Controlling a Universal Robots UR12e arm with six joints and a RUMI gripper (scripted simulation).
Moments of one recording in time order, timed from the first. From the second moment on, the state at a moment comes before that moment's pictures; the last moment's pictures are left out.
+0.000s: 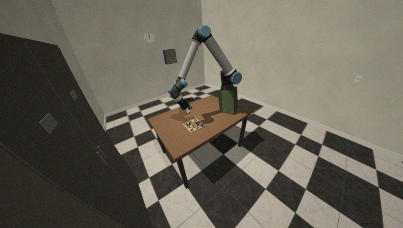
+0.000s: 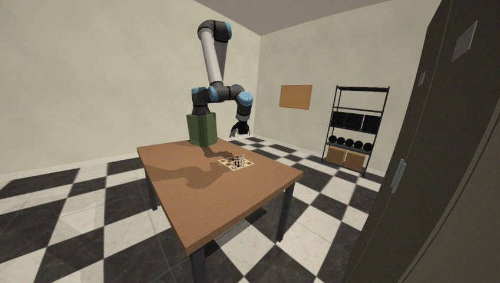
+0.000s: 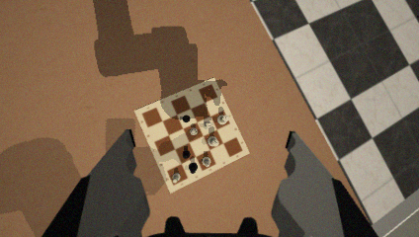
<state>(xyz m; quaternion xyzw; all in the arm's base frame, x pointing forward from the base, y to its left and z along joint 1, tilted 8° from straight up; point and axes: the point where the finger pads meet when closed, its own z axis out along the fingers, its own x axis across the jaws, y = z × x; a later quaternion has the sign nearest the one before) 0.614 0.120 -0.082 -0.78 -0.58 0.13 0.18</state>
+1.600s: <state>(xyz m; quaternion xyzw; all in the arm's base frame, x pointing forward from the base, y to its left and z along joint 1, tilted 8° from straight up) 0.646 -0.048 -0.175 -0.85 -0.24 0.07 0.47</state>
